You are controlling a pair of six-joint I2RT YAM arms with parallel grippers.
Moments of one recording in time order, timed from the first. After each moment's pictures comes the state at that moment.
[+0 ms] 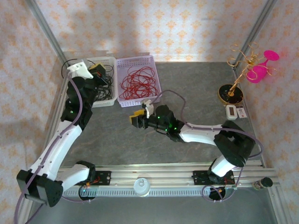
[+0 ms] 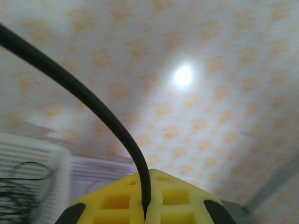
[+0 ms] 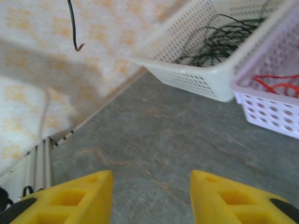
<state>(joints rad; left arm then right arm) -0.17 1.08 1.01 0.10 -0.12 -0.47 0.90 1.56 0.79 0.50 -0.22 0.41</state>
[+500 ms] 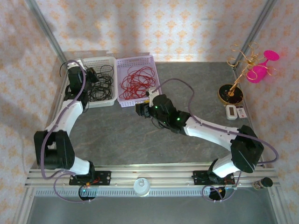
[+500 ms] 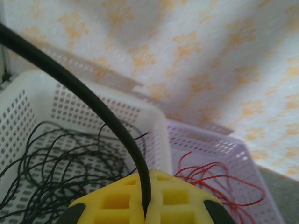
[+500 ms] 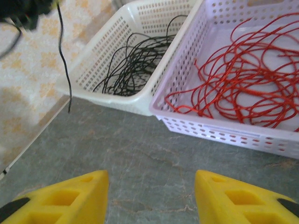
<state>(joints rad) 0.10 1.48 1.07 0.12 0.03 -0.43 0.89 1.47 1.03 0.03 0.10 0.45</state>
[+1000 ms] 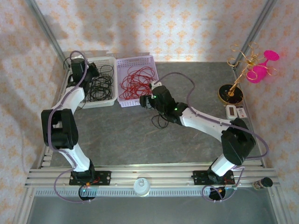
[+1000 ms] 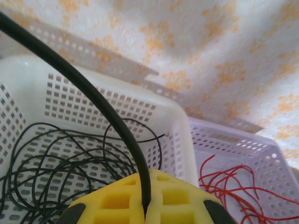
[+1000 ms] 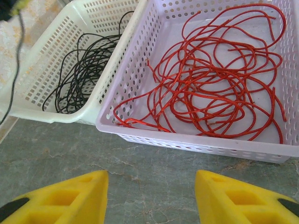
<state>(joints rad) 0.13 1.71 1.29 0.05 0.07 -0.41 0.79 1.59 1.14 -0.06 0.12 0.47</state>
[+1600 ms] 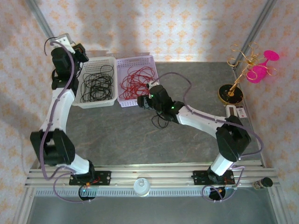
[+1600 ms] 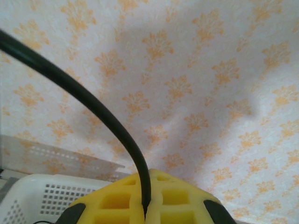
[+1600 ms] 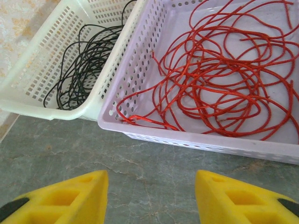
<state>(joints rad) 0.16 1.55 1.41 0.09 0.10 -0.36 0.79 1.66 1.19 -0.06 0.07 0.49</state>
